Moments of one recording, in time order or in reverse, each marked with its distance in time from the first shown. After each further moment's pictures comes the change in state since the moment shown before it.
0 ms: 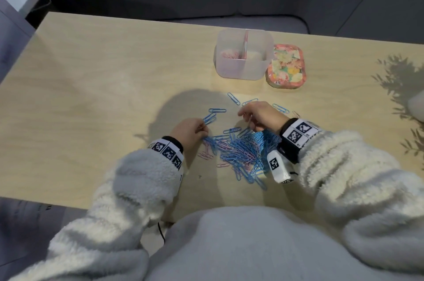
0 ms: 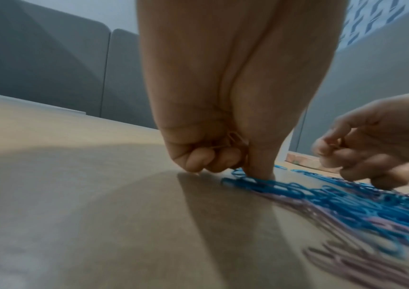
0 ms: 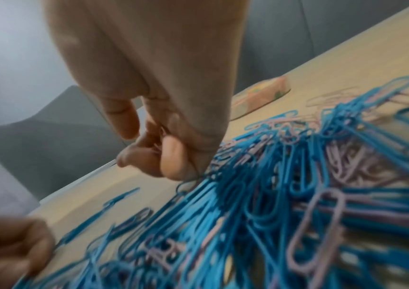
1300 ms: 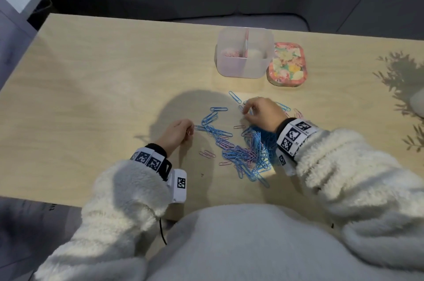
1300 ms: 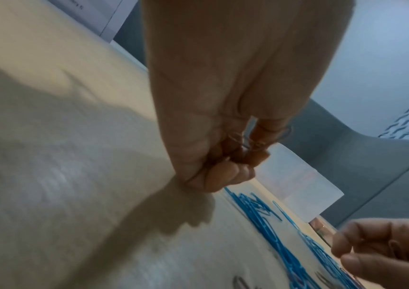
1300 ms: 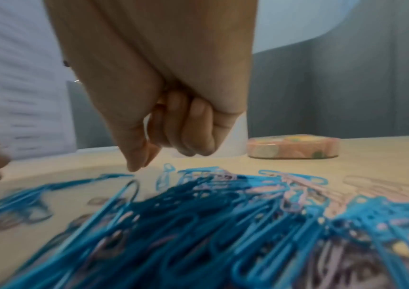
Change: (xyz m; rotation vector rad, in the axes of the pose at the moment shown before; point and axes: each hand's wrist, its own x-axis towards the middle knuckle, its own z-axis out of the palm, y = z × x) left_hand -0.018 -0.019 -0.006 -0.742 0.063 -0.234; right_hand -0.001 0.005 -0.004 -0.722 0.137 -0.252
